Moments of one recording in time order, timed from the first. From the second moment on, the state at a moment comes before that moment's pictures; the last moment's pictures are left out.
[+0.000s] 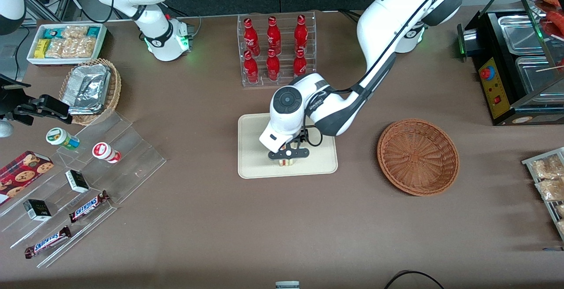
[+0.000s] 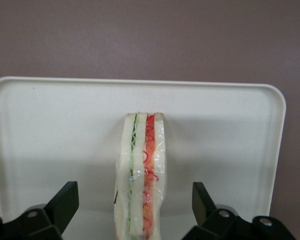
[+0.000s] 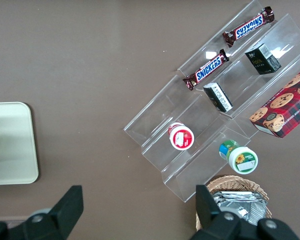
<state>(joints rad) -0.43 0.77 -0.45 -1.36 0.31 2.08 -0.99</state>
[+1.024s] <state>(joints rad) 0.02 0.52 -0.45 -1.36 0.16 1.71 -0.25</state>
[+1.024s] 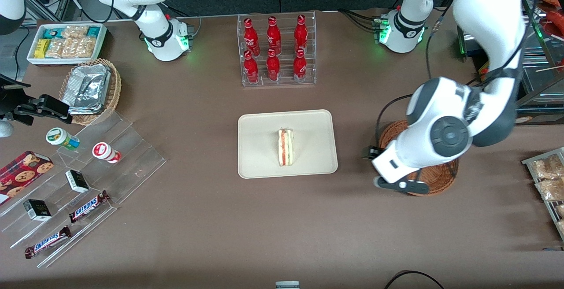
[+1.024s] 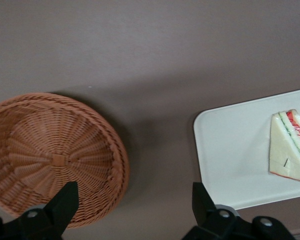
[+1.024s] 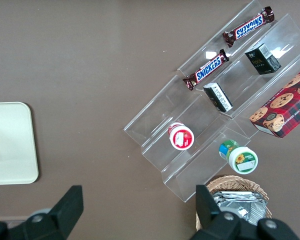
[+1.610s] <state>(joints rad) 0.18 0.31 -0.44 -1.52 0.18 1.69 -0.19</state>
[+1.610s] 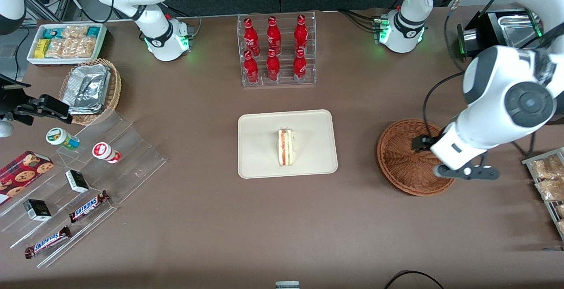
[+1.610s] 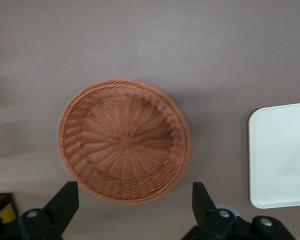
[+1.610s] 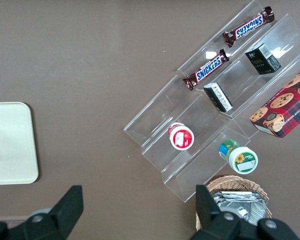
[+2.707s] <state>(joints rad) 0.11 -0.01 -0.25 -1.69 0.07 1.55 -0.13</state>
